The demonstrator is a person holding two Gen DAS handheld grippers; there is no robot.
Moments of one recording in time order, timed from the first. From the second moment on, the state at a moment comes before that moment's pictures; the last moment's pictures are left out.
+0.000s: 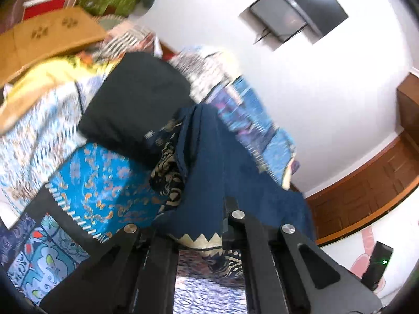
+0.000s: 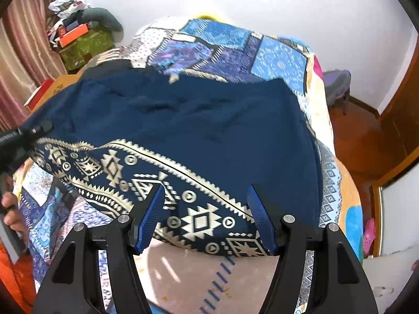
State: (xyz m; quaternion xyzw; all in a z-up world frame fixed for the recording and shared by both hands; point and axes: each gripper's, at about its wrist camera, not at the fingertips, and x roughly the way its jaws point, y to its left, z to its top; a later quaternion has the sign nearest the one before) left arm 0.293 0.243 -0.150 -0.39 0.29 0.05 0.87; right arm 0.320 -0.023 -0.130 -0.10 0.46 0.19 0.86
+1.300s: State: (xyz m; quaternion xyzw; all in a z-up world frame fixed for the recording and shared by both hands) left arm 0.314 0.046 -0.077 -0.07 0.29 -0.10 0.95; right arm 0.334 -0.030 -0.148 0.02 0.50 0.26 0.83
